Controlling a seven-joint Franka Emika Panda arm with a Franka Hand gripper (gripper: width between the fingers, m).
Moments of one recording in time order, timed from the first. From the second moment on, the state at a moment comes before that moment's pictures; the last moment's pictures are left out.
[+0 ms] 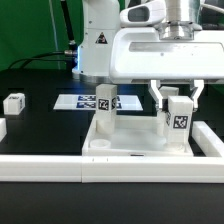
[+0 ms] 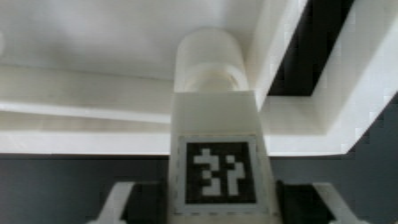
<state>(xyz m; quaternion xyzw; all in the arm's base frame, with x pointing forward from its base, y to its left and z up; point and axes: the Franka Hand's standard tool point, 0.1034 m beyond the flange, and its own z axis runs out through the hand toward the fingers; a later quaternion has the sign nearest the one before) 0.605 0.084 0.082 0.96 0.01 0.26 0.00</state>
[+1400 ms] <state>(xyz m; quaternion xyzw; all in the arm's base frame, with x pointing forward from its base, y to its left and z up) 0.607 0.082 0.080 0.96 0.04 0.28 0.01</state>
